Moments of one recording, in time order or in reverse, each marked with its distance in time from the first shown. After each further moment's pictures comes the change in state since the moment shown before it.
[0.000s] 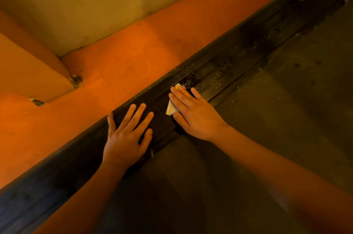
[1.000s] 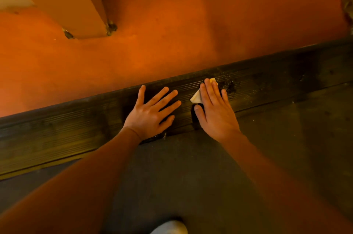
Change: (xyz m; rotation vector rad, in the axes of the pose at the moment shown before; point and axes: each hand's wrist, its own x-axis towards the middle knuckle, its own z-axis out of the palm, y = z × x) left_hand -0.002 -0.004 0.003 -0.066 0.080 0.020; right_hand 0.024 -0.011 -0.010 -0.075 -0.162 0.076
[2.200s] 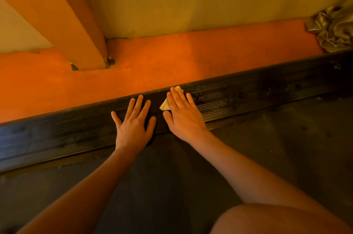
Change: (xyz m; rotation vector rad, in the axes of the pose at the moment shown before) left_hand 0.030 0.082 0.000 -0.108 -0.060 -0.729; right_hand 0.012 0.015 -0.012 -0.032 0.081 -0.189
